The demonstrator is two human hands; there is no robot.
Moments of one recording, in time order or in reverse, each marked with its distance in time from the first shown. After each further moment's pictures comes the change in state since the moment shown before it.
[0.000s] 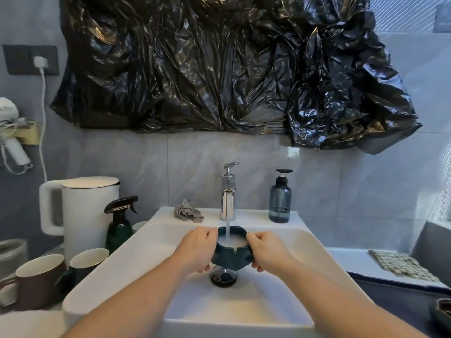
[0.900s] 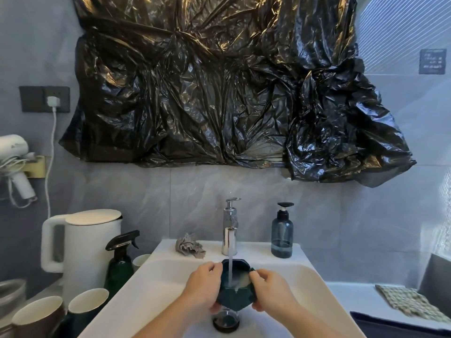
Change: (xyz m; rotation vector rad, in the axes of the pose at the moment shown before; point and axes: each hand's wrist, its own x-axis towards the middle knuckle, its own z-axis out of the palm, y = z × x) left_hand 0.008 0.016 0.002 -0.257 0.043 -0.183; right_hand -0.002 -0.008 0.000 0.145 0.019 0.106
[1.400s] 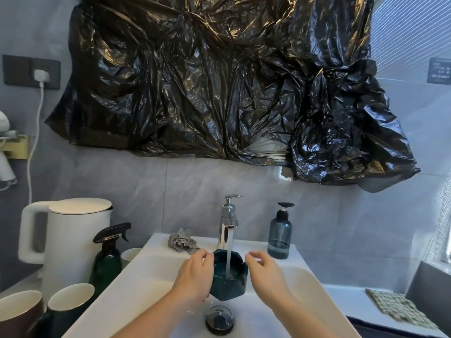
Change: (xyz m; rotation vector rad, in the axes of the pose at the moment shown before) left_hand 0.025 -0.010 -0.006 -0.050 0.032 0.076; right_hand 0.018 -0.019 0.007 0.051 0.169 -0.102
